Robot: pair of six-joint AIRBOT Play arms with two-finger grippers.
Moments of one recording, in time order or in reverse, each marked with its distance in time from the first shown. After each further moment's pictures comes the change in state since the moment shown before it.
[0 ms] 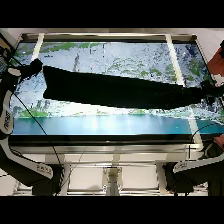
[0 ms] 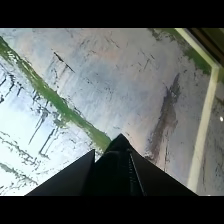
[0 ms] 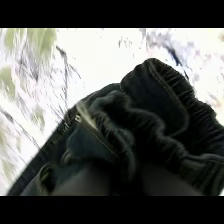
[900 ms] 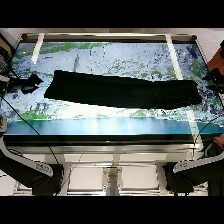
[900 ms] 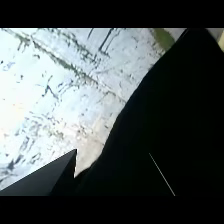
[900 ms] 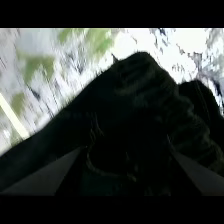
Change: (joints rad) left arm 0.161 -0.041 0.000 0.092 -0.519 0.000; right arm -0.008 -0.017 0.320 -0.068 0.355 -0.163
